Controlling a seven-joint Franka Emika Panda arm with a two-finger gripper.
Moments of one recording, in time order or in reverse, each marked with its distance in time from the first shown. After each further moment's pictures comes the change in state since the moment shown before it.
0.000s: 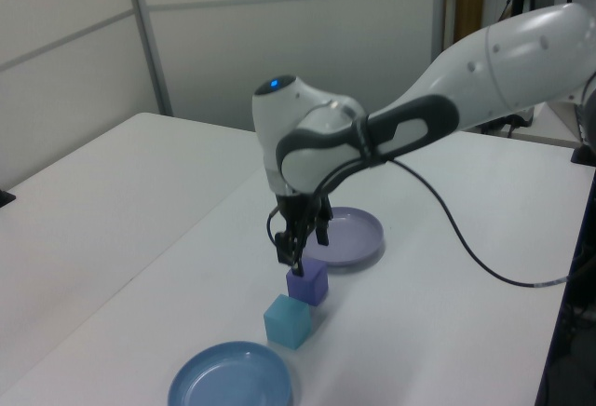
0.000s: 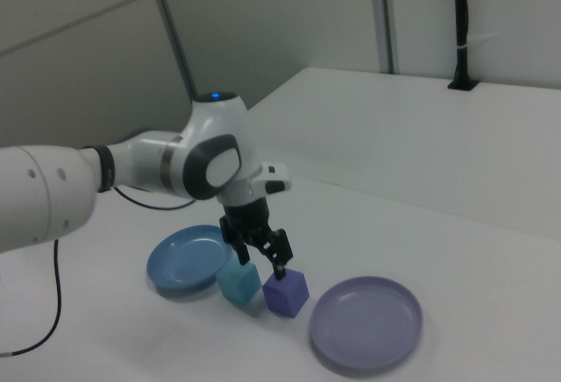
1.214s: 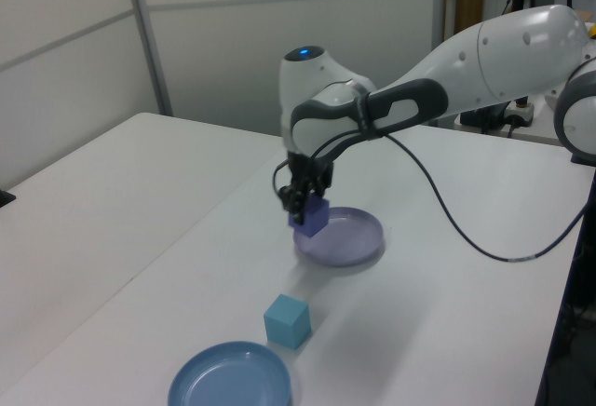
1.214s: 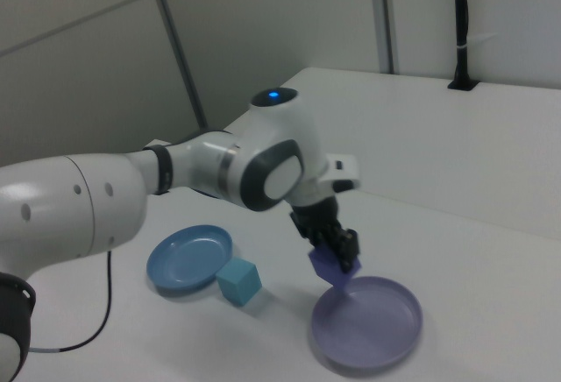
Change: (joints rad) arm -0.169 0.074 -0.022 0.121 0.006 0.137 -0.035
